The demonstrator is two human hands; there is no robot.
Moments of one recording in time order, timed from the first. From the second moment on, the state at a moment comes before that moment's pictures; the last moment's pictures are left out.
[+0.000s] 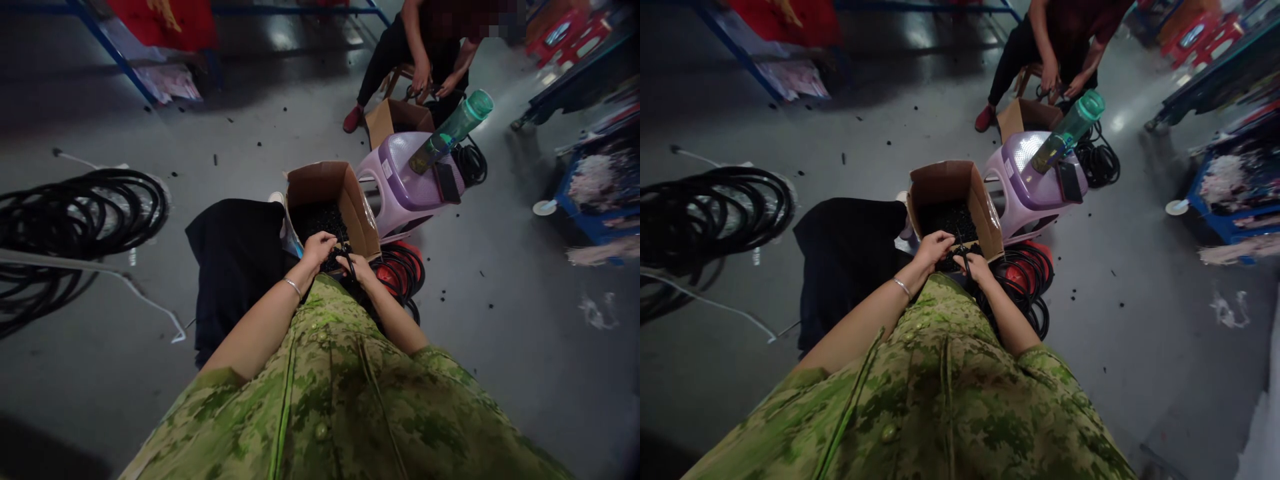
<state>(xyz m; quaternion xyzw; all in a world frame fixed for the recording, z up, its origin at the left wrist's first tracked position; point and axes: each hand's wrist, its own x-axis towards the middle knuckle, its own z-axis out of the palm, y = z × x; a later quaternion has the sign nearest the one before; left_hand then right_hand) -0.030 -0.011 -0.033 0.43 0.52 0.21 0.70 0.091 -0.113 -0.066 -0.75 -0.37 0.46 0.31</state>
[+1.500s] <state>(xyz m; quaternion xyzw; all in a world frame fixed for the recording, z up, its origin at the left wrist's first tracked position) -0.023 -0.005 -0.049 0.38 0.61 0.23 0.66 0.085 -0.101 -0.087 -0.79 -0.40 0.38 0.27</state>
